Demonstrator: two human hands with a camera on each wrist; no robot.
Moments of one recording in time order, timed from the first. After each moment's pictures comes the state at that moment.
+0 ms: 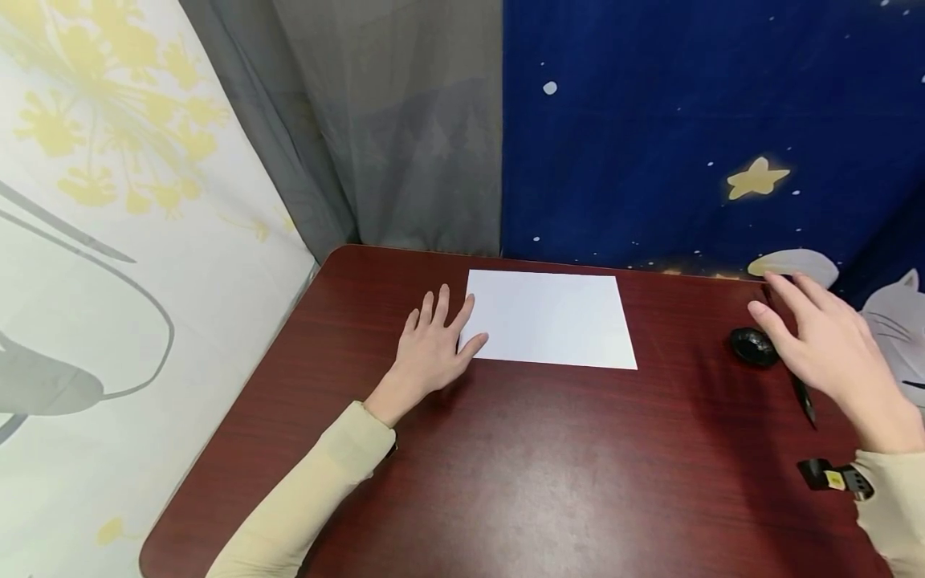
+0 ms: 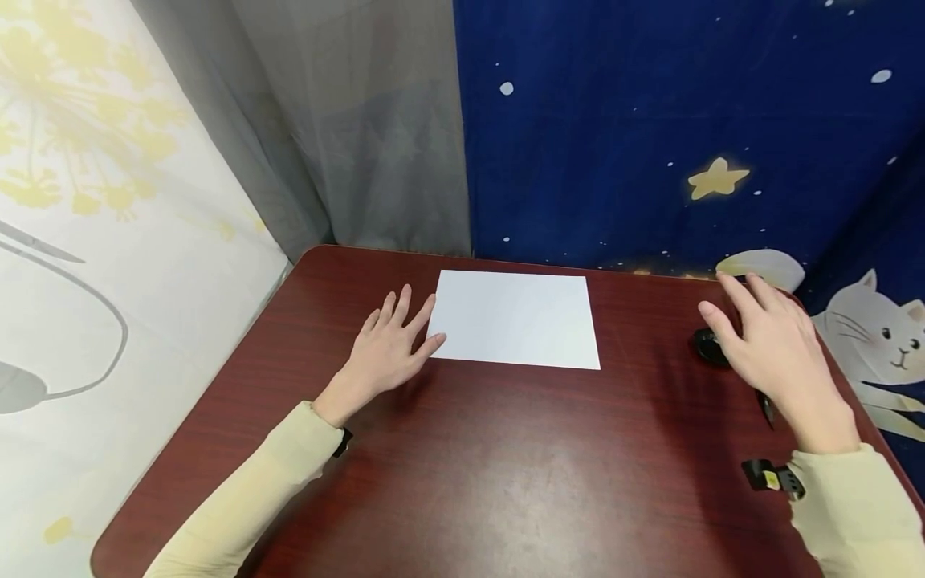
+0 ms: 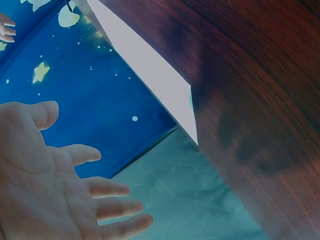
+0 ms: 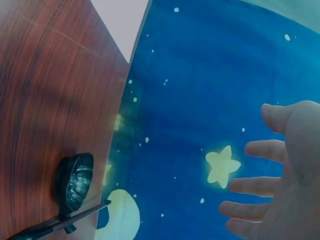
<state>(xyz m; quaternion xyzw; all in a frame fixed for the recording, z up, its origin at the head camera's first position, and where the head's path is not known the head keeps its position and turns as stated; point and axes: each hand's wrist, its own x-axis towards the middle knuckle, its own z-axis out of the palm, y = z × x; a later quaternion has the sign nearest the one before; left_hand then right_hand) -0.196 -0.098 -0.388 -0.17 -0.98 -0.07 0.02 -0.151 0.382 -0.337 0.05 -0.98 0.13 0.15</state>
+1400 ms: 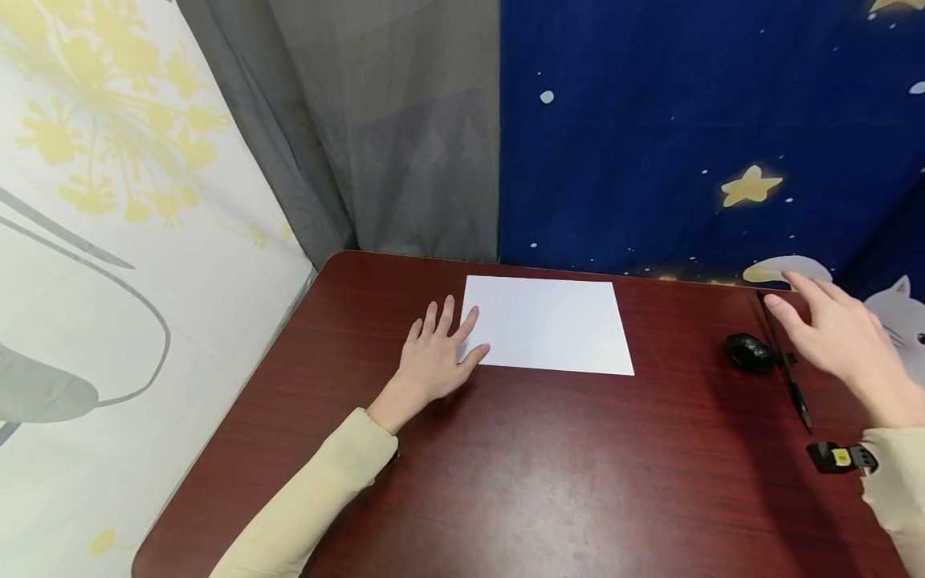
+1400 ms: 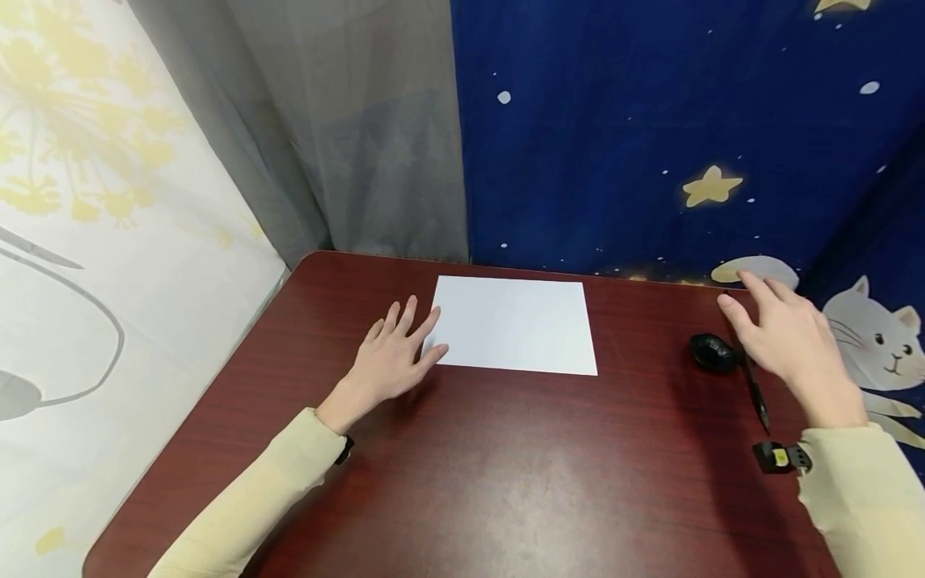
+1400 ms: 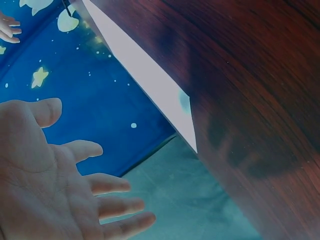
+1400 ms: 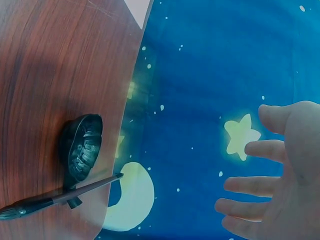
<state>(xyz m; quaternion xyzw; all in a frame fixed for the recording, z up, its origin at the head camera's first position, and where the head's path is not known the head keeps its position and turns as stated) -0.194 -0.092 -0.392 -0.18 -0.98 -0.07 0.00 -0.170 0.412 -0.333 -0.02 -0.99 0.11 0.09</state>
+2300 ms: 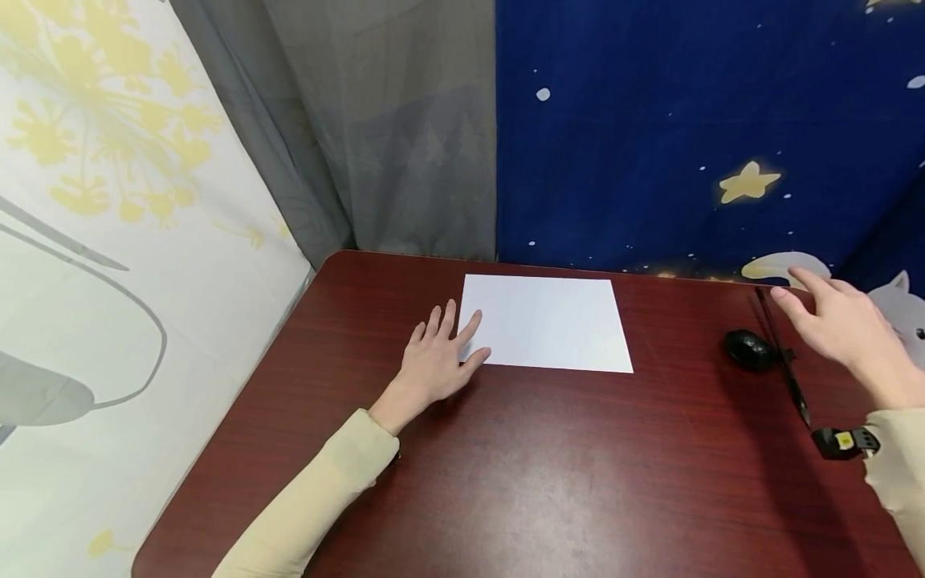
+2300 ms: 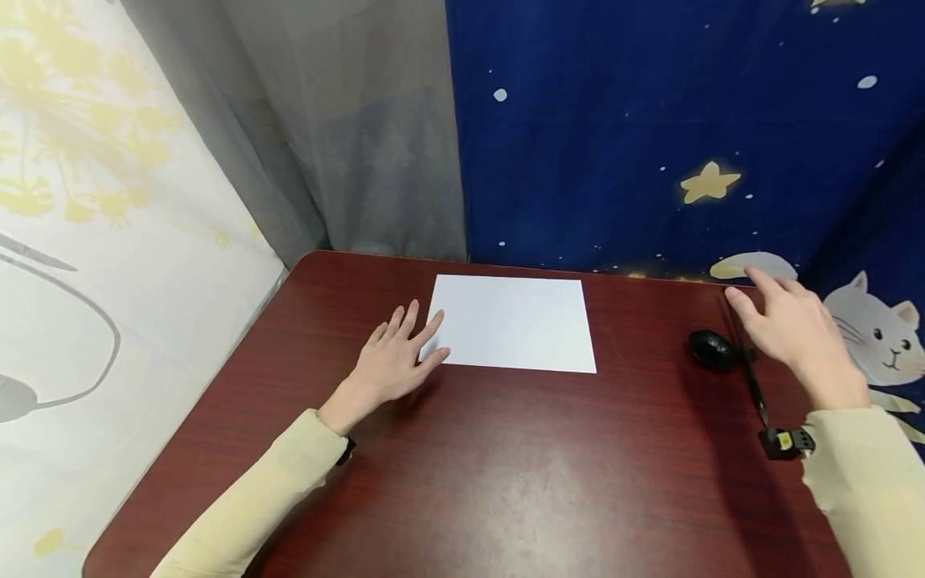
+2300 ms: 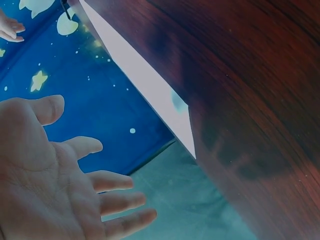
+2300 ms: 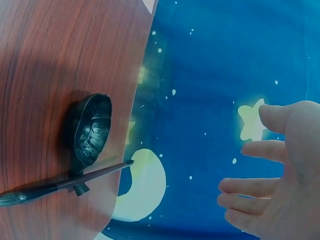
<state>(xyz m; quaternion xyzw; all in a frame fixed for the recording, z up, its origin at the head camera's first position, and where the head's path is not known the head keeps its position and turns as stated) -0.193 -0.089 -0.397 -0.19 -0.98 -0.07 -0.01 -0.179 0.429 -0.335 -0.05 -0.99 0.12 0.06</state>
